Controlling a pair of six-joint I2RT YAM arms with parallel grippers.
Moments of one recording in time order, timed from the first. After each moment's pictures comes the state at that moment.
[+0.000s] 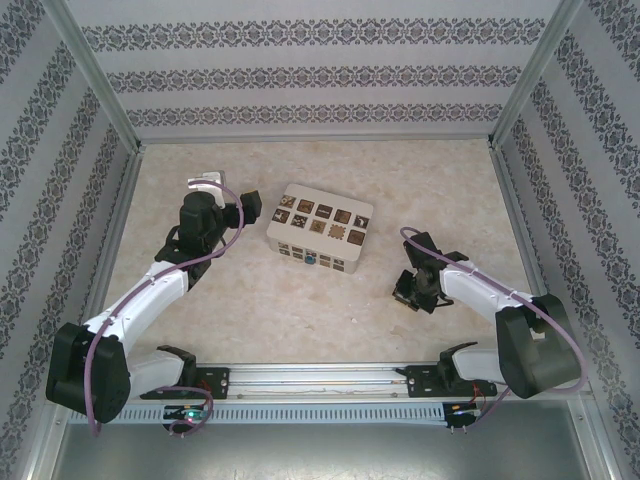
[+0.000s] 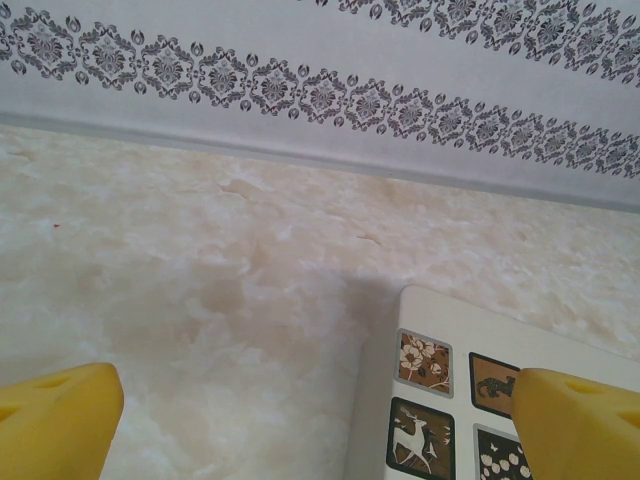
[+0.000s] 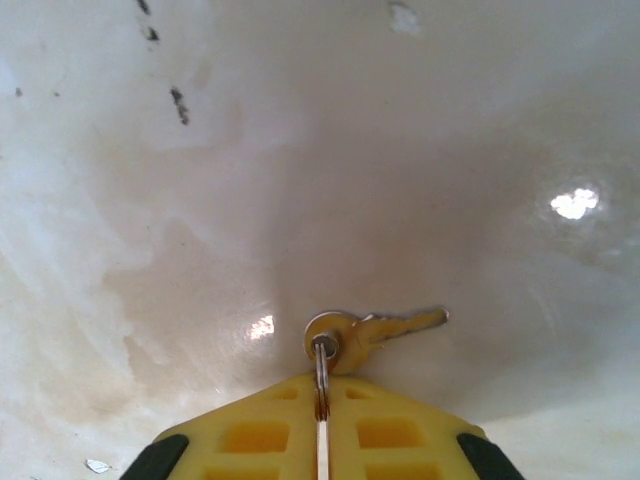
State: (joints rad) left arm -0.27 1.18 0.73 0.12 -0.11 -0.32; right arm 0.30 1.30 0.58 -0.68 -0.15 0.86
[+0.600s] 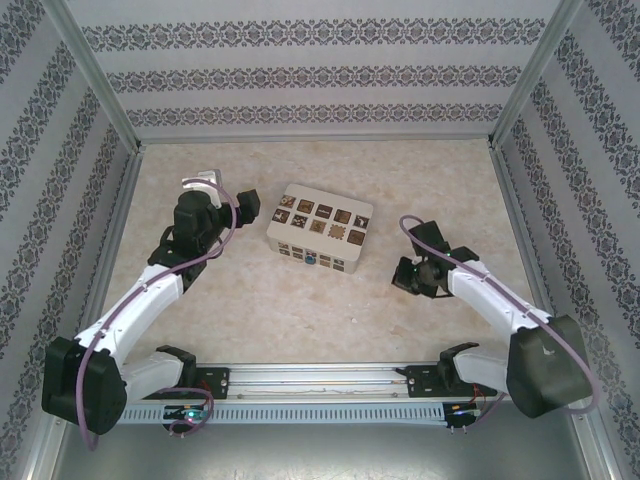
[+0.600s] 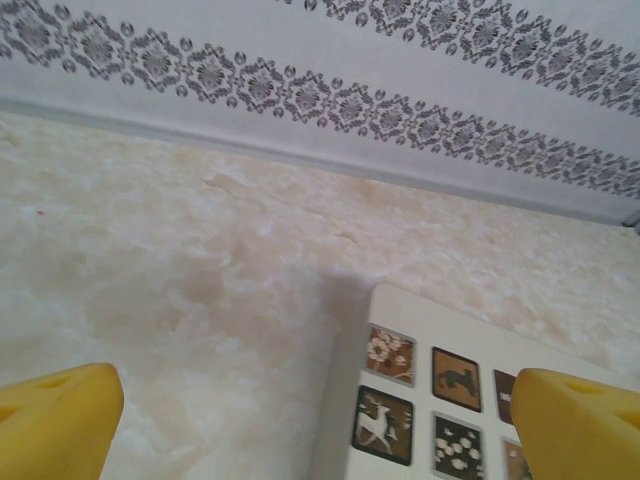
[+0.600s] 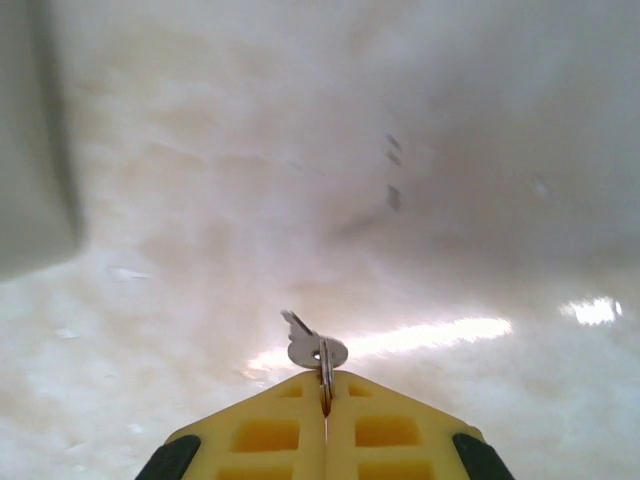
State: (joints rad) left arm -0.27 1.12 0.77 0.01 -0.06 -0.39; right arm 0.30 1.19 0.69 -0.70 -0.15 0.66
